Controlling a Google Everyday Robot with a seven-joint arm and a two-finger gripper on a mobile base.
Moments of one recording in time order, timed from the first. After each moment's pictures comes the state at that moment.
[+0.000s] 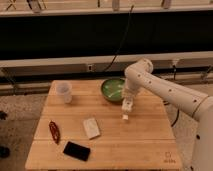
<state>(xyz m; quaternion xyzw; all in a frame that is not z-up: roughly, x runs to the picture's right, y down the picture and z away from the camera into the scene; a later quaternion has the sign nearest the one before) 0.152 0.047 0.860 -0.17 -0.18 -0.63 0.74</state>
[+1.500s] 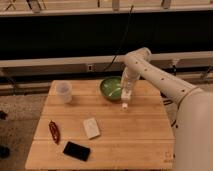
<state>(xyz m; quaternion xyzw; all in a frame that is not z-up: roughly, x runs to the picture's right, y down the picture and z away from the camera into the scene) 0.150 -0.016 0.885 -0.15 -0.18 -0.64 0.73</state>
